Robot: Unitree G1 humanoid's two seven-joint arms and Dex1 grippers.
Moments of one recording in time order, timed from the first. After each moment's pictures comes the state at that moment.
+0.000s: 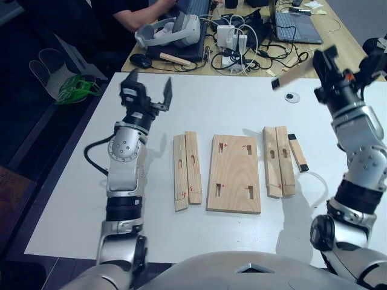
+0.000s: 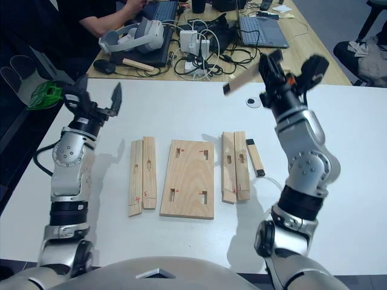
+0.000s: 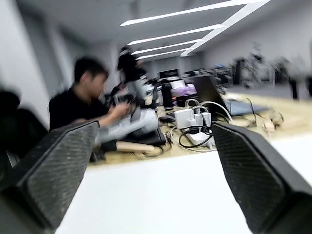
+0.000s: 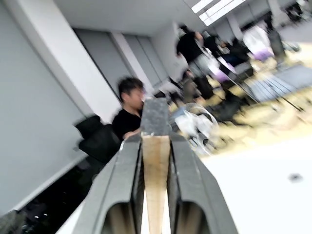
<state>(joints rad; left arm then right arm) -0.27 0.16 0.16 -0.03 -0.22 0.12 -0.17 -0.34 -0.24 -0.42 -0.27 0.87 0.71 0.09</state>
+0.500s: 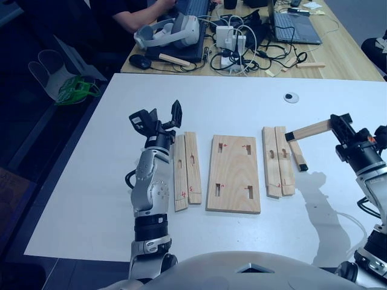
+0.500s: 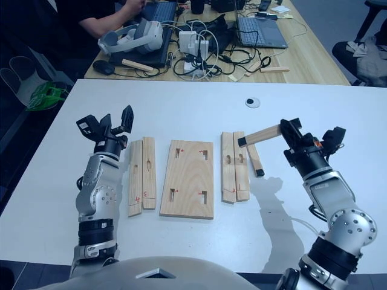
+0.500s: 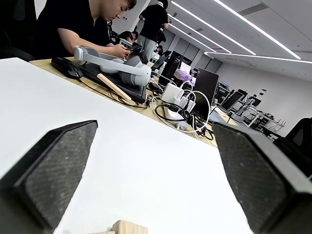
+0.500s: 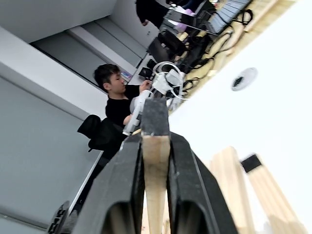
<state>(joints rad) -0.13 -0.06 0.14 -0.12 -0.40 0.21 -0.05 0.03 -0.32 -0.66 -0.25 1.39 0.87 0.03</state>
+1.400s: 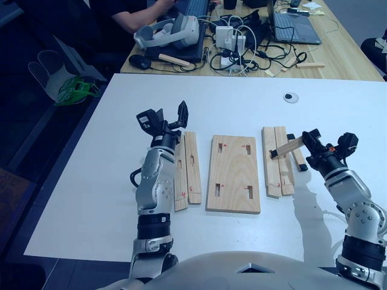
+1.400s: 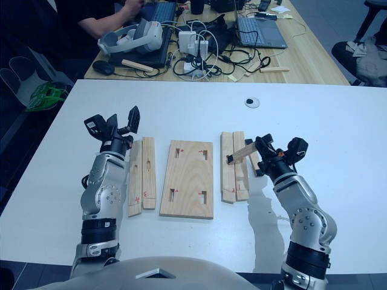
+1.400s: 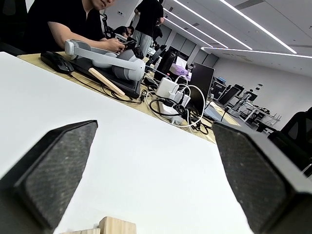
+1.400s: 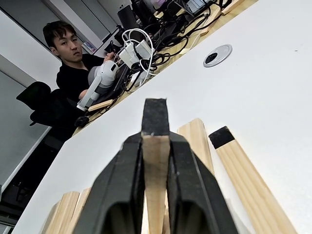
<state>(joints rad) -0.15 -0.06 0.10 -0.09 -0.40 0.20 -0.03 0.04 -0.23 -0.35 -0.30 0.95 0.68 0.04</state>
